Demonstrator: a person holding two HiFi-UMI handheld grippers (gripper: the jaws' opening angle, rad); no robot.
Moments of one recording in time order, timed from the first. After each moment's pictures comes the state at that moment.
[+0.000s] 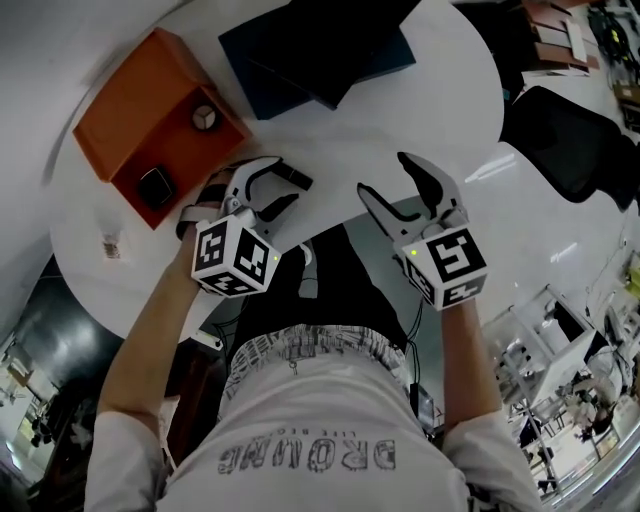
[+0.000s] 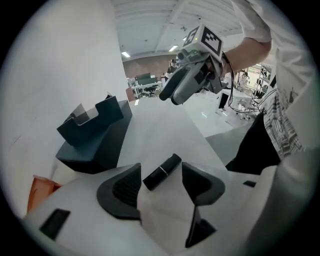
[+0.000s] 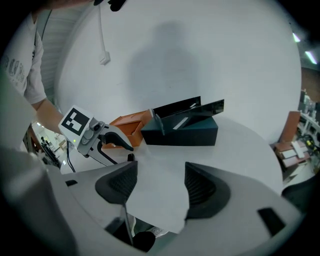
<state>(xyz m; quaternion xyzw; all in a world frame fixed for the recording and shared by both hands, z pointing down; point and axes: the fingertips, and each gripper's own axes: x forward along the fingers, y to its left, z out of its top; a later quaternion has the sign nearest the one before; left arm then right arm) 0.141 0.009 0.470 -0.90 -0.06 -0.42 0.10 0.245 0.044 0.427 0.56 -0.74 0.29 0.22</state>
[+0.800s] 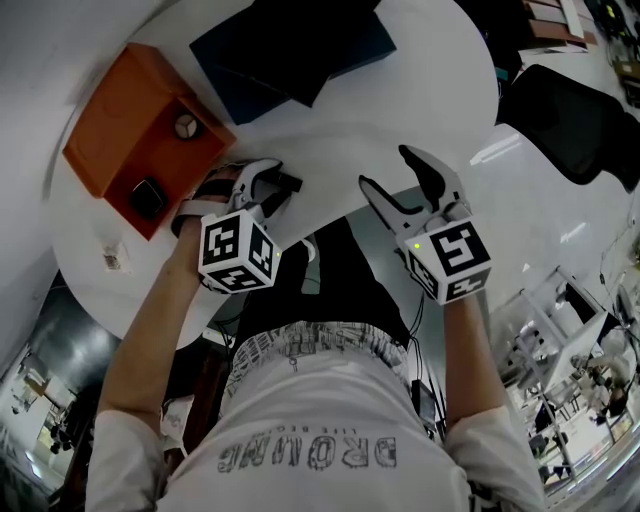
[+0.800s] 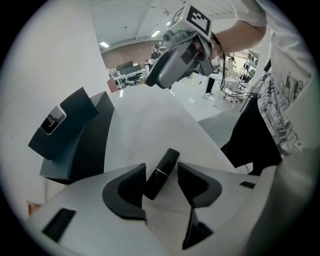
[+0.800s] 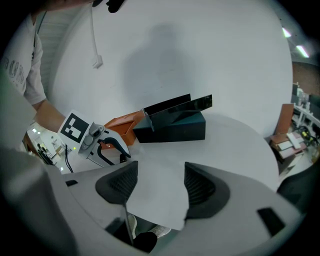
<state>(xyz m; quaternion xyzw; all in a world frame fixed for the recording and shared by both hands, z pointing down) 0.150 0.022 0.497 -0.85 -0.13 -0.48 0.15 0.268 0.055 0.437 0.58 -0.73 0.31 0.20</state>
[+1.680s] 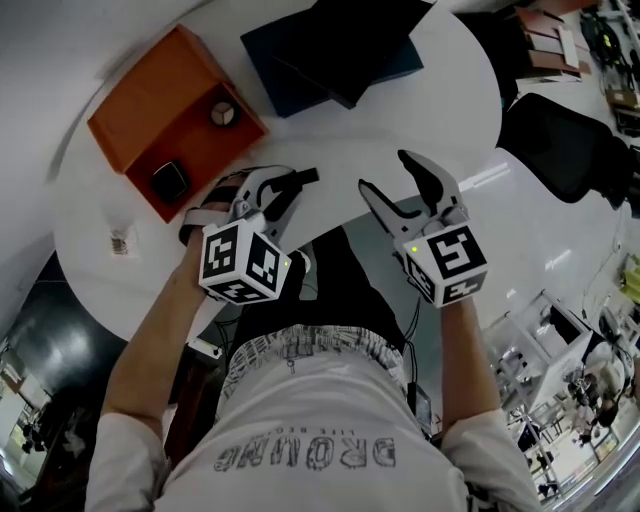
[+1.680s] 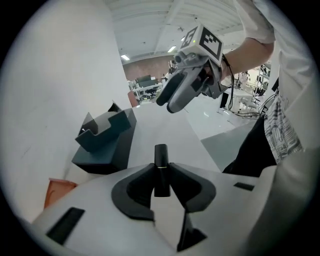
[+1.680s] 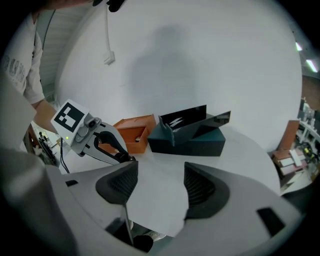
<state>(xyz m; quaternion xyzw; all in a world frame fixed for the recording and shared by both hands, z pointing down) 0.124 0.019 0.440 -0.90 -0.05 -0.41 0.12 0.220 0.044 0.408 0.57 -0.74 0.27 0.23</state>
